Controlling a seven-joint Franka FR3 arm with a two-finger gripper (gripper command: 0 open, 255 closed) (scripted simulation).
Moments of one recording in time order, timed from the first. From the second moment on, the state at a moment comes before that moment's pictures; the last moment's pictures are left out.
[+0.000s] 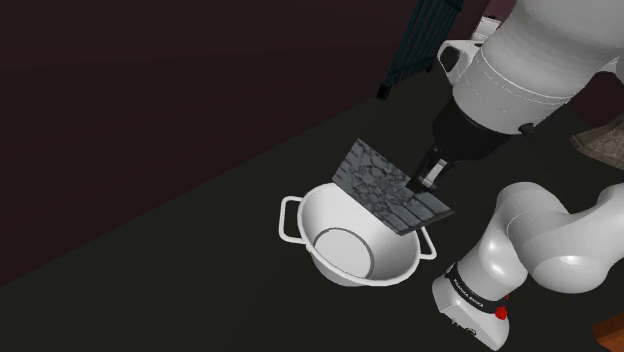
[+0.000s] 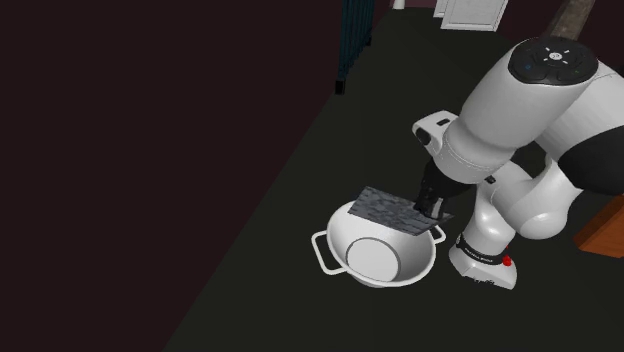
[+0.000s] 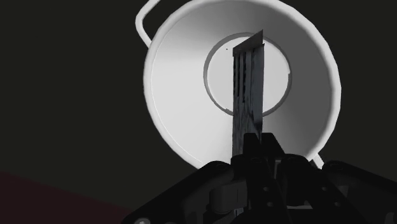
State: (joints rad) arm 0.50 -0.72 0.45 -2.35 -0.05 1.57 0.61
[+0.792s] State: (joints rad) arm 0.48 -0.75 0.36 -2.26 -0.11 1.46 0.50
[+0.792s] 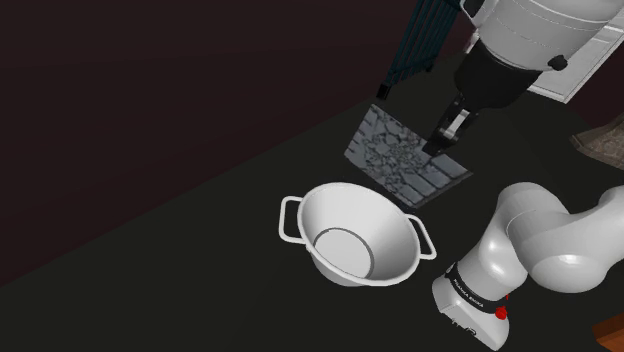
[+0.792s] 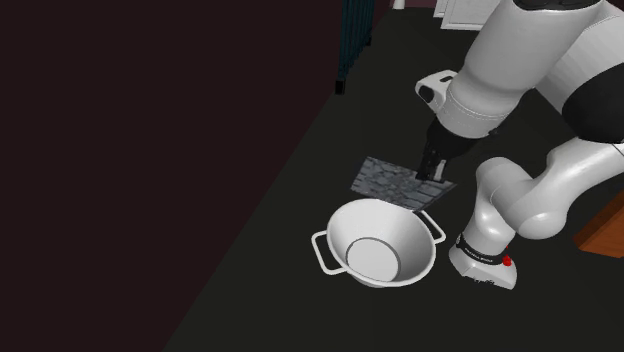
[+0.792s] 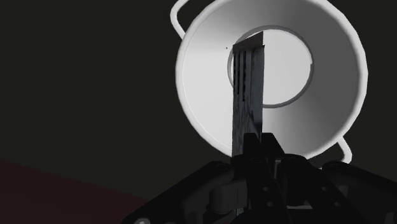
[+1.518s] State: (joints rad) arm 0.49 -0.78 0.38 -2.42 -0.09 1.59 0.54
